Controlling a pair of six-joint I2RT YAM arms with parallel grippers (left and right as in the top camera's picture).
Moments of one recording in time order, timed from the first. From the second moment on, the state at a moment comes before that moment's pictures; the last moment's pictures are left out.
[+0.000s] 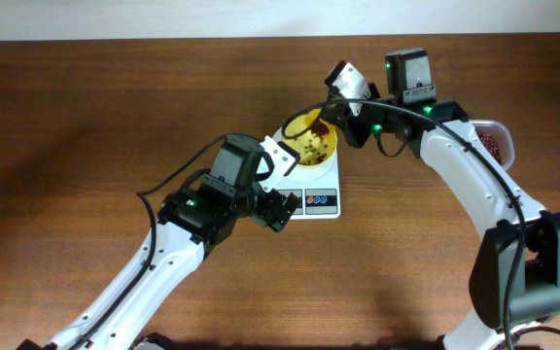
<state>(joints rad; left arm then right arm) -0.50 1.33 1.00 -0.56 0.12 0.16 0.23 1.83 1.43 -0.43 -0.65 -0.53</state>
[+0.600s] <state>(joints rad) -0.50 1.33 1.00 -0.56 0.12 0.16 0.27 1.83 1.43 -0.44 -0.64 -0.82</state>
